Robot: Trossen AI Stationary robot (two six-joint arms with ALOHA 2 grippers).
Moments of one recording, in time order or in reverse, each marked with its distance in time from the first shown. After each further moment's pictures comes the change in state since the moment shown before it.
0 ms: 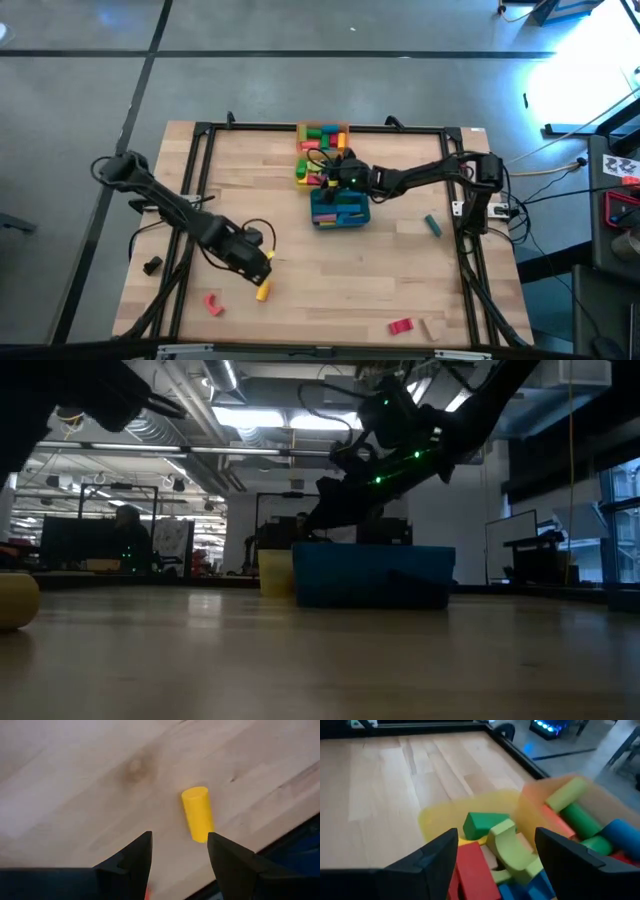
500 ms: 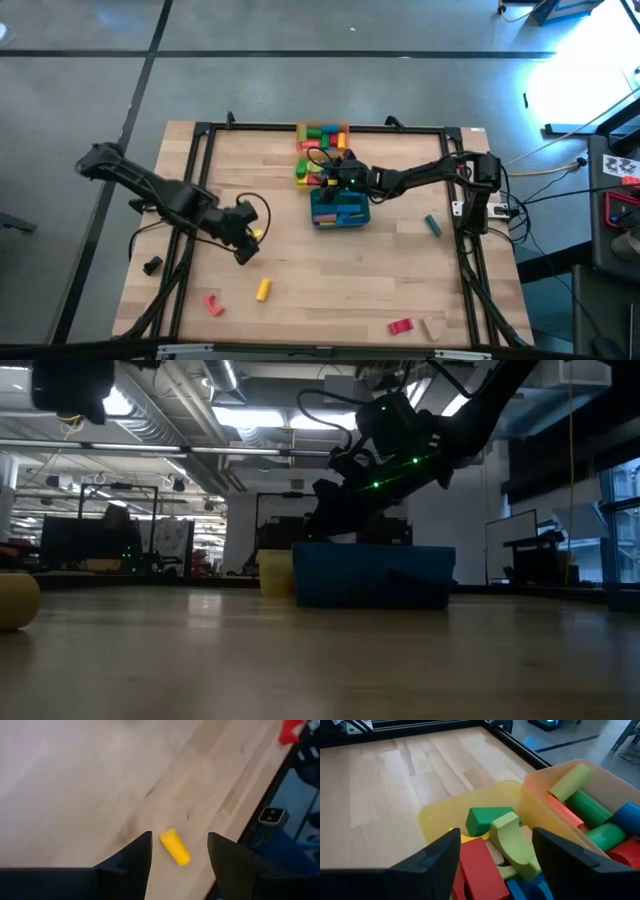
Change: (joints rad) left arm 0.109 -0.296 0.000 -0.020 -0.149 0.403; right arm -0.001 0.017 0.000 0.011 0.000 0.072
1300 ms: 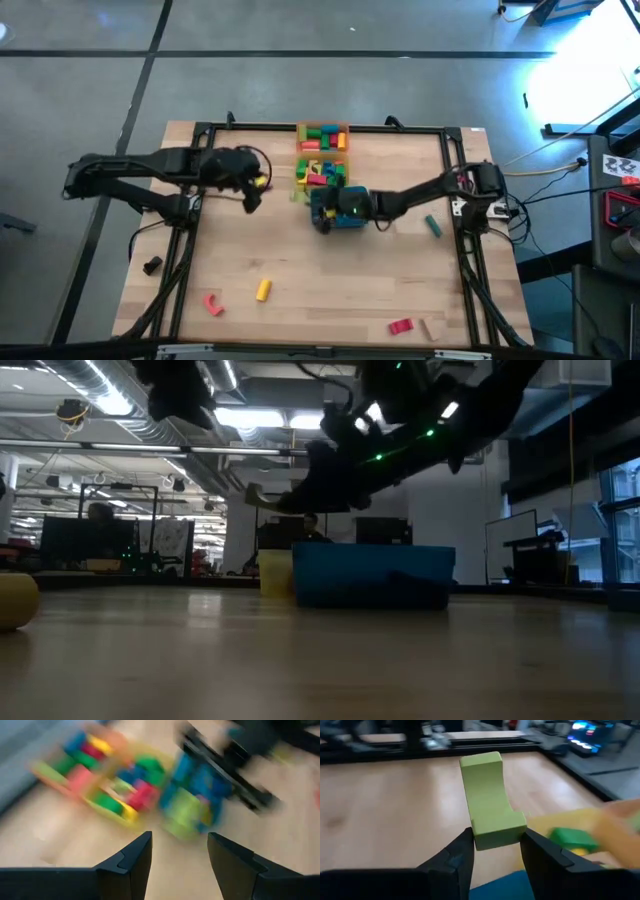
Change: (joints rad) left arm 0.473 -0.138 0.000 0.144 -0.128 0.776; right arm 0.216 0.001 -0.002 0.085 0.014 -0.030
